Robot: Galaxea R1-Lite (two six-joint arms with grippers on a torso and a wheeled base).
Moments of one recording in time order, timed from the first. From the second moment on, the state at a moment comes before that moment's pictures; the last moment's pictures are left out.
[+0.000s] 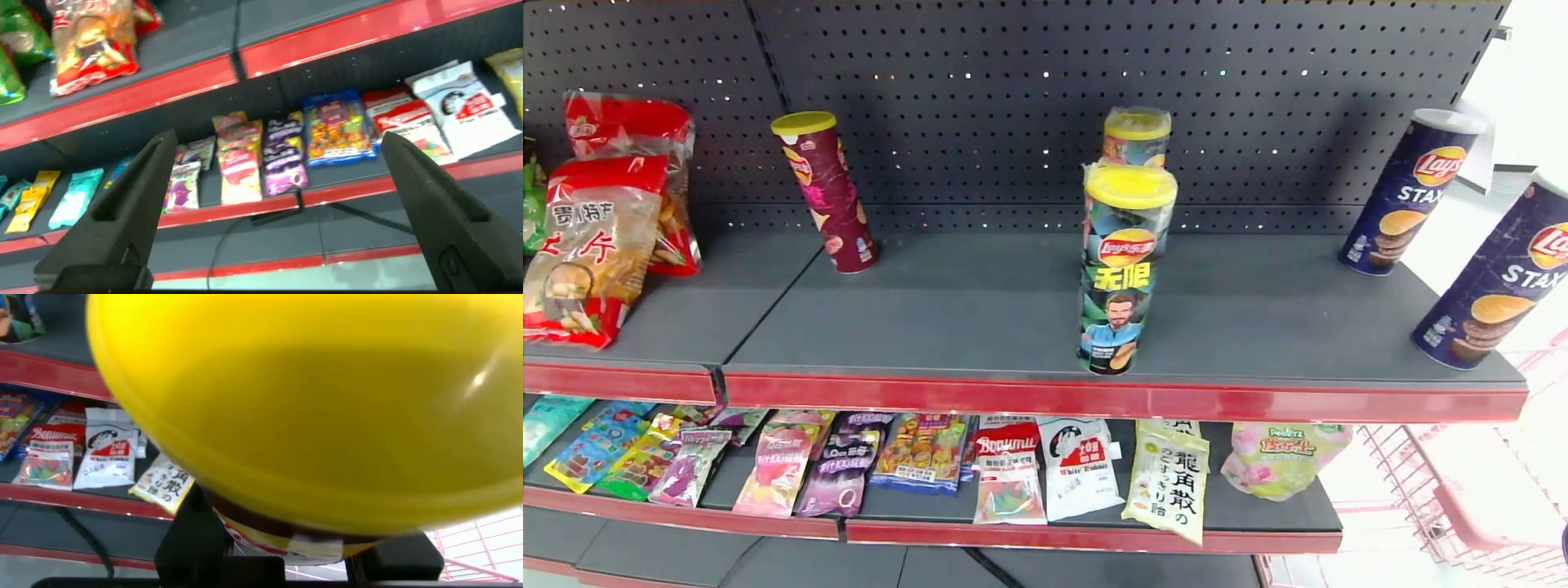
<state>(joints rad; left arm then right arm) -0.14 0.10 -0.29 0.28 0.14 0.31 0.09 0.37 -0.52 0.22 -0.13 -0.22</state>
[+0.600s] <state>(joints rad) -0.14 0.10 -0.29 0.28 0.15 0.31 0.09 0.34 -0.52 0.22 -0.13 -0.22</state>
